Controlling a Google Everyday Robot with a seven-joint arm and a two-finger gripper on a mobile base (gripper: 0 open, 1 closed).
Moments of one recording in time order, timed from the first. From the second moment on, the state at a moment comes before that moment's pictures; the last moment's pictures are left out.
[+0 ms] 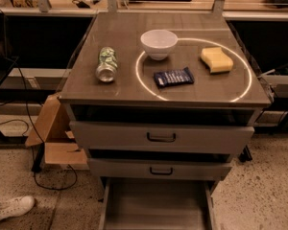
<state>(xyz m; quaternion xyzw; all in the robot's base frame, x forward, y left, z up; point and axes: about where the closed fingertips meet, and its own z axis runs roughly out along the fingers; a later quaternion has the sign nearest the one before) 0.175 -0.168 0.164 0.03 -0.91 -0.41 0.08</state>
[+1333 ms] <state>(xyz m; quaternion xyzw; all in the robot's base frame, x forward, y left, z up) 0.217 -0.136 0.190 0.02 -0.91 -0.42 -0.02</state>
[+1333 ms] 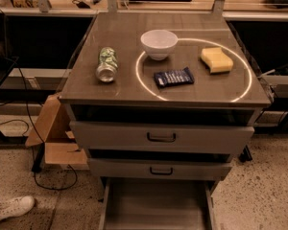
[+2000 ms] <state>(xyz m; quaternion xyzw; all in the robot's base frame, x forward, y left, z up) 0.236 -0.128 0.195 0.00 -0.90 -0.42 -0.06</state>
